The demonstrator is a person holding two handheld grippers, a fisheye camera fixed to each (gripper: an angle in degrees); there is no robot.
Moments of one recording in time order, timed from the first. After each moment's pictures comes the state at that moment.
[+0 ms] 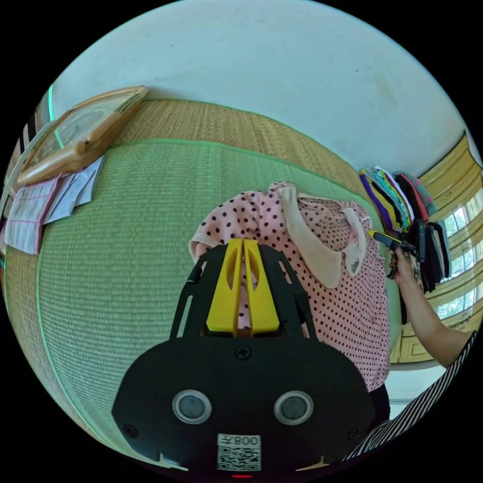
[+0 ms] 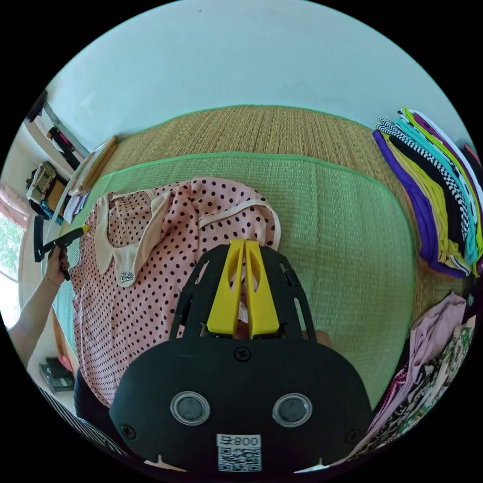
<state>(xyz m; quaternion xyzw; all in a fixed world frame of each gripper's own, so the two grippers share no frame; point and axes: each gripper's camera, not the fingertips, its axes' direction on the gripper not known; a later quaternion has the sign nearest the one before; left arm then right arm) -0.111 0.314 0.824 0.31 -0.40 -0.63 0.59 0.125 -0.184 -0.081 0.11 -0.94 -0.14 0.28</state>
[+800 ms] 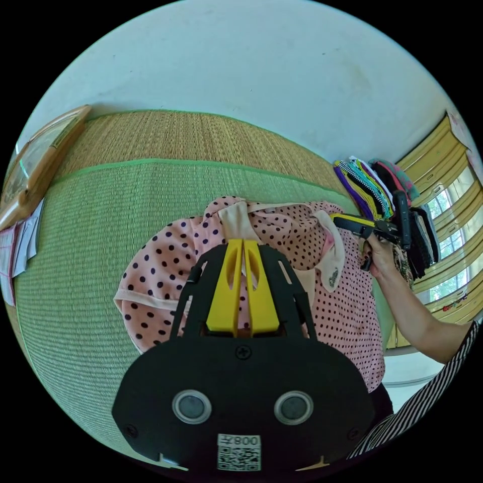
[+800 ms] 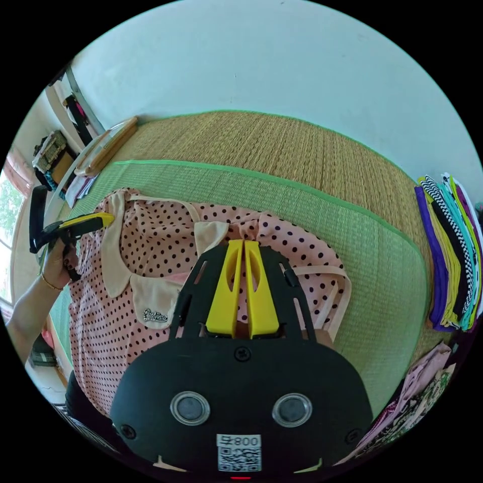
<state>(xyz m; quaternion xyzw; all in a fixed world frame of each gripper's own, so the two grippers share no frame) -0.198 0.269 0.773 0.33 -0.38 -0.58 0.64 0.173 -0.240 -0.209 0.19 -0.93 -0.15 0.27</state>
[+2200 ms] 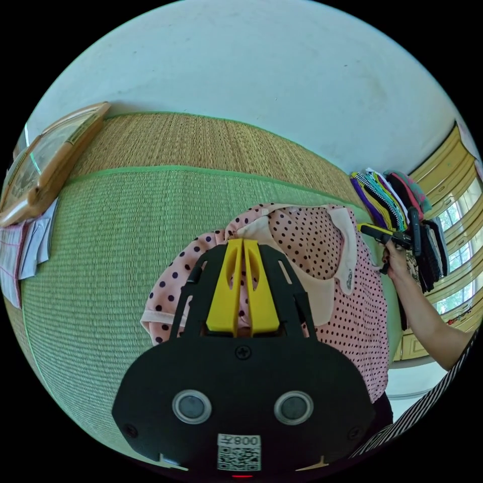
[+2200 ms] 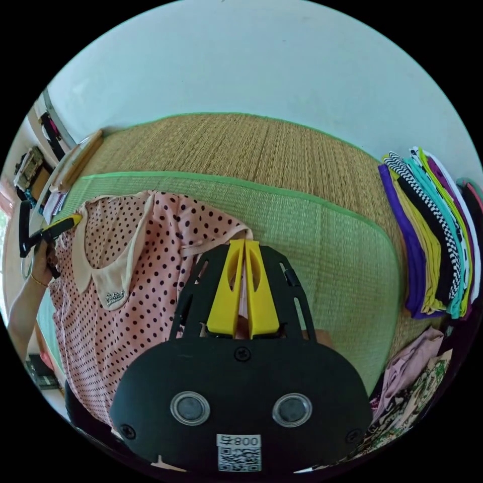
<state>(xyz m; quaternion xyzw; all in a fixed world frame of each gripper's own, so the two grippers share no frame) -0.223 0.274 0.768 0.32 -0.40 -0.61 0.61 0.139 -0.282 -0.180 0.15 -0.92 -0.13 0.33</state>
